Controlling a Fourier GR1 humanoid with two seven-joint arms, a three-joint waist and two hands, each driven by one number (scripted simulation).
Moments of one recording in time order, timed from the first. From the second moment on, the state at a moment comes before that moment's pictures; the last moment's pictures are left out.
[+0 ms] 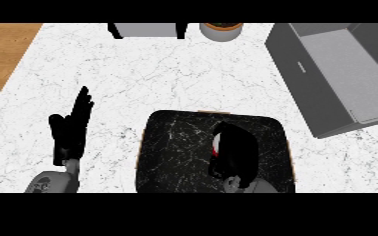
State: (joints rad) left arm -0.10 0.26 -0.11 -1.31 0.14 0.33 0.01; right arm -0.23 -0.02 0.65 -1.59 0.97 0.09 1.18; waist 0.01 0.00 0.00
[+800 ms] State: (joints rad) left arm -0.09 0.25 -0.08 -1.30 0.15 0.32 0.01; right arm -0.08 -0.56 0.84 -1.86 0.88 0.11 0.42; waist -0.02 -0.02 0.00
